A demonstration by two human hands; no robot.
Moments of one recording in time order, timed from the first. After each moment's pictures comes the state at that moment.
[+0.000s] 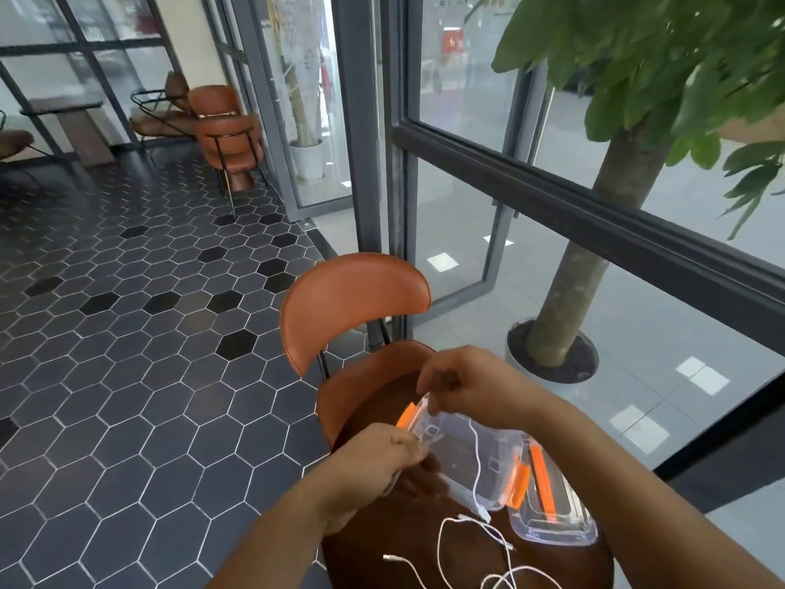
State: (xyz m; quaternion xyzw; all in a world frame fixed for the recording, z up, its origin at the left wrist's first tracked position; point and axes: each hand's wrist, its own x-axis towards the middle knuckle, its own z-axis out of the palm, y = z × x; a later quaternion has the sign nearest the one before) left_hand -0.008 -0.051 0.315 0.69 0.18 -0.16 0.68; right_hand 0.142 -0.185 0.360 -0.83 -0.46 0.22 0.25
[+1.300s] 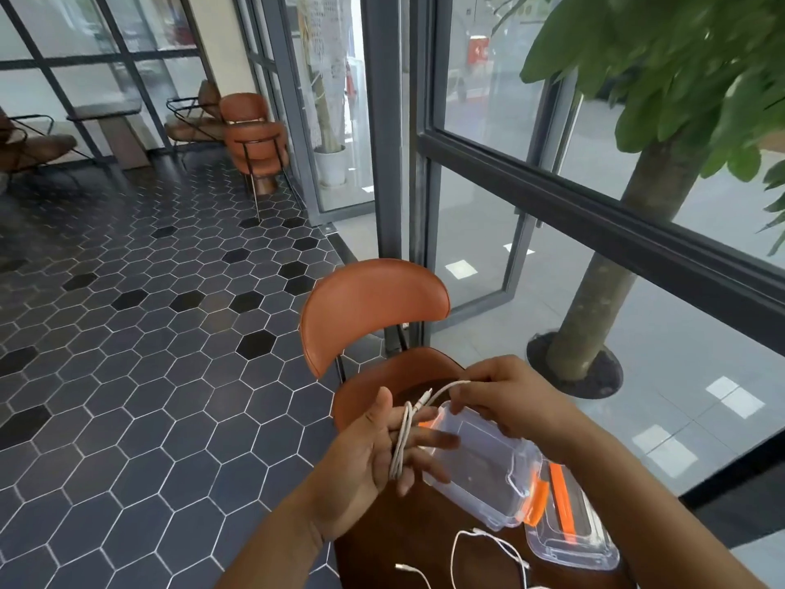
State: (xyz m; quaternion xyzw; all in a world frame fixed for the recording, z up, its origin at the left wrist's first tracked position) left_hand -0.020 -0.033 0.316 0.56 0.08 -0.05 0.82; right_hand 0.133 -0.188 0.361 -0.80 -0.29 0.31 0.43
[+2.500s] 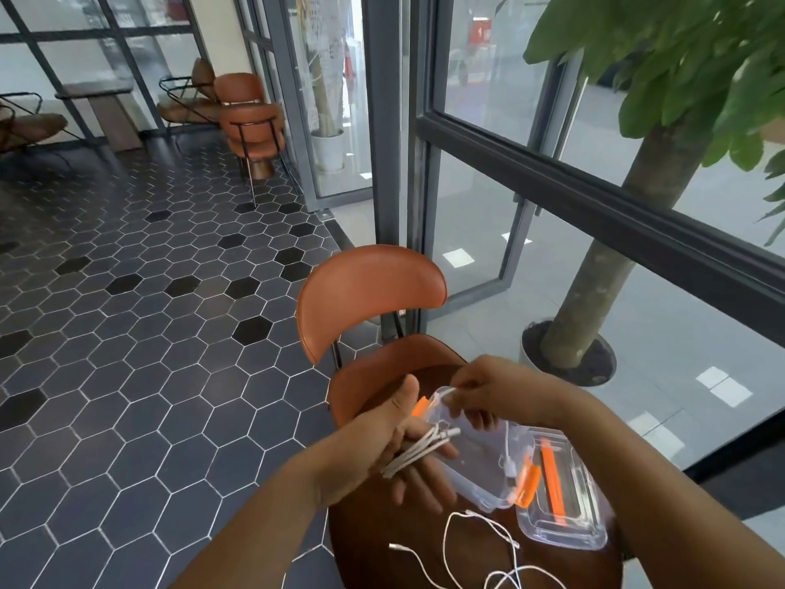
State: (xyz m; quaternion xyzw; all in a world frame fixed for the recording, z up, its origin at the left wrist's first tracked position) left_hand -0.008 -0.033 0.322 0.65 0.09 -0.19 0.73; right_hand 0.158 -0.183 0.345 -0.81 -0.42 0.34 0.21
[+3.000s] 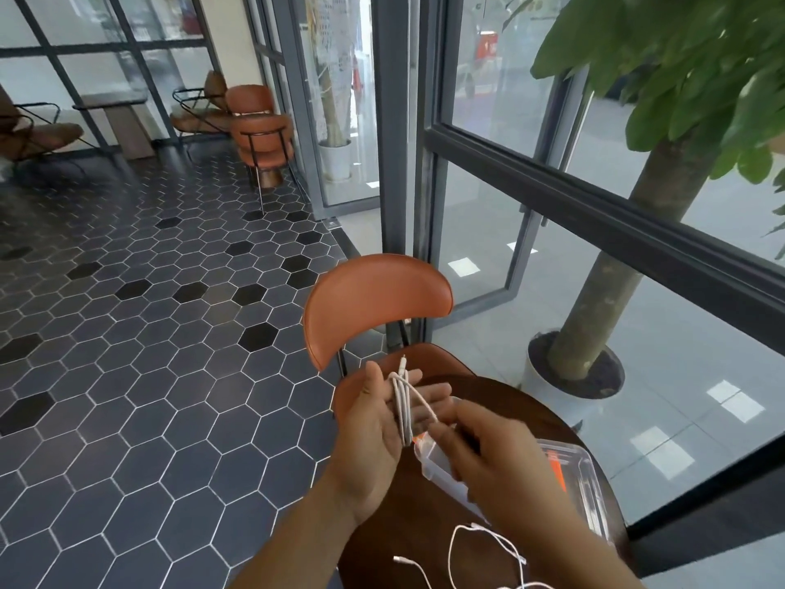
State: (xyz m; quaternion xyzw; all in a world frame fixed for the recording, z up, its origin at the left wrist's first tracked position) left_hand -0.004 -0.048 0.317 0.51 0.18 0.09 0.84; right_hand 0.055 -0.199 0.348 -0.83 -0.37 0.14 0.40
